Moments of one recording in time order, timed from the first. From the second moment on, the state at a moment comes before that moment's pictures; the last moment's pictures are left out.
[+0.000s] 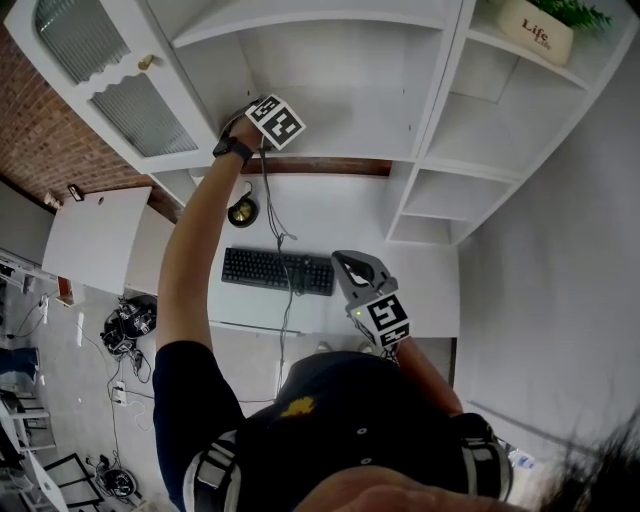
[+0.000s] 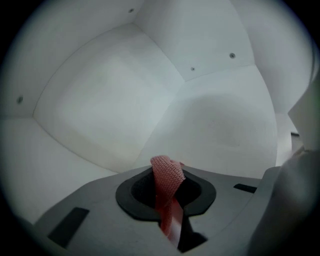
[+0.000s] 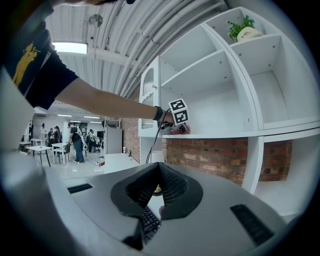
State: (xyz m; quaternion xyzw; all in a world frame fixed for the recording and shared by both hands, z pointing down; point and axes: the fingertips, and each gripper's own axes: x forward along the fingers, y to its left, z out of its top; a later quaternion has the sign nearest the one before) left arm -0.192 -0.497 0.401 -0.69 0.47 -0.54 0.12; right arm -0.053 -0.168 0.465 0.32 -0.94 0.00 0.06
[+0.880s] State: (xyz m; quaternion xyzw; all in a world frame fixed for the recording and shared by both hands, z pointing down) left arm 0.088 -0.404 0.384 -0.85 0.24 -0.40 0.25; right arm 0.006 -0.169 0.476 0.40 -0.92 0.03 0.06
